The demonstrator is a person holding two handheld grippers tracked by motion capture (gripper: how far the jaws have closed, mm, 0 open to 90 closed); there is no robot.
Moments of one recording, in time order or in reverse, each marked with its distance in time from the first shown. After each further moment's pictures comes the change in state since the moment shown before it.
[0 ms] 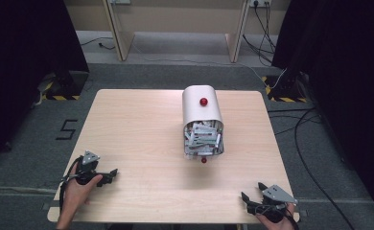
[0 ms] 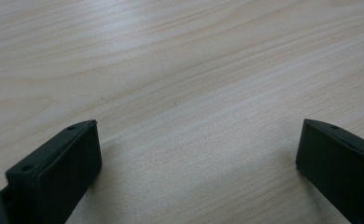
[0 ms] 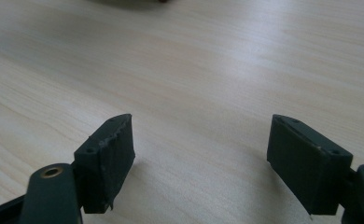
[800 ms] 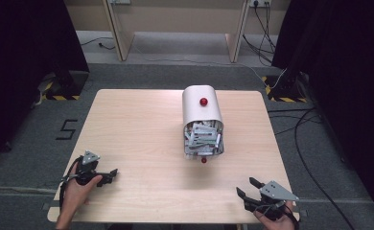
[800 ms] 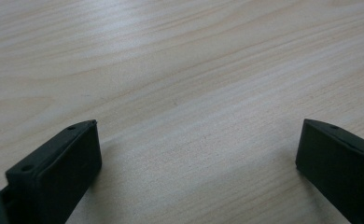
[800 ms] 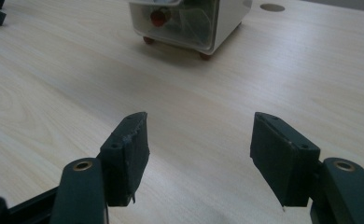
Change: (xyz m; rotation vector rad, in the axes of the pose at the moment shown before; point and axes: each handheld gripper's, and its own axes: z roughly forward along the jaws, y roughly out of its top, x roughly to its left) left arm 0.000 0.000 0.000 0.000 0.000 0.000; right arm 0.019 0.037 -0.017 -0.086 0.100 -0.070
